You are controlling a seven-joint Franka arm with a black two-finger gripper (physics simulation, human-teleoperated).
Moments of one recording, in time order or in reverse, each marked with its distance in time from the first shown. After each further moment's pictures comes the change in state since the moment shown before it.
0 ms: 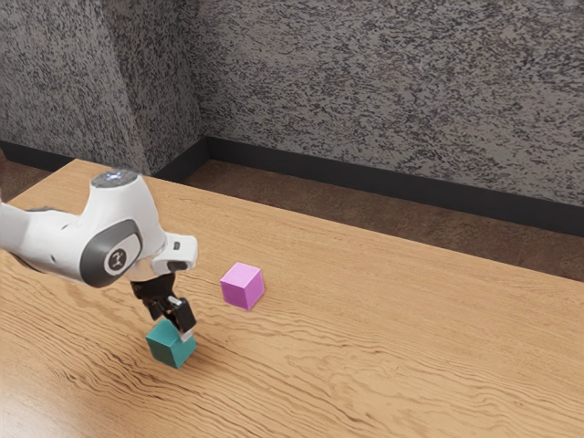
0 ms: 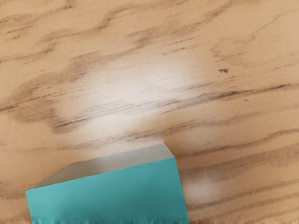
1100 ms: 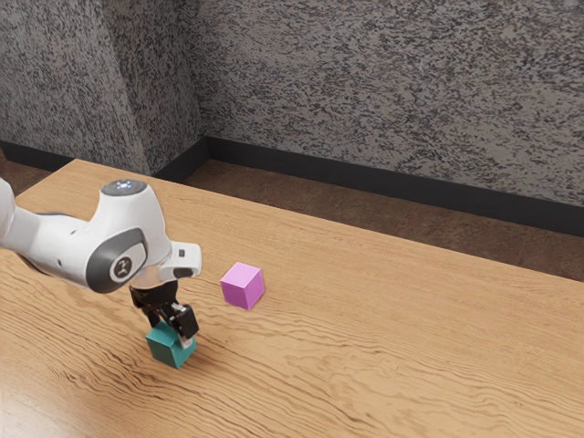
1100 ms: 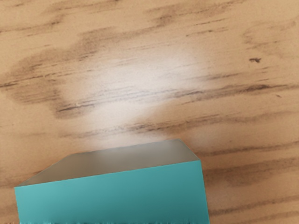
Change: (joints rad) arm 0.000 0.057 0.001 0.013 0.044 0.011 -0.104
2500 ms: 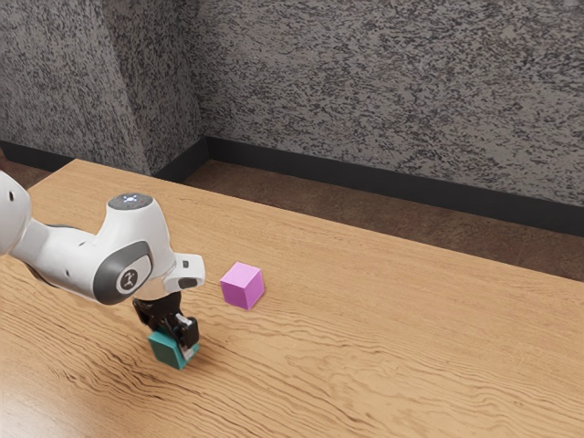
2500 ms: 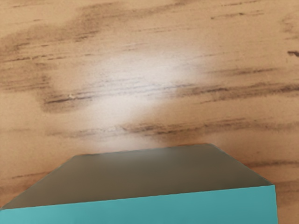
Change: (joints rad) arm 0.002 0.074 0.003 0.001 0.003 0.057 -0.055
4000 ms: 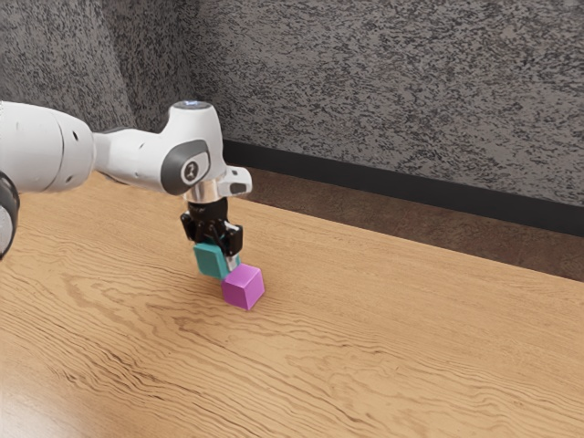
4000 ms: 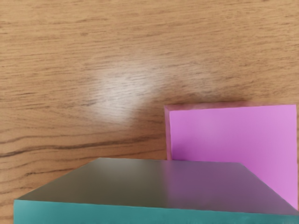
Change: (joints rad) arm 0.001 0.347 -0.001 0.757 0.014 -0.456 -0.041
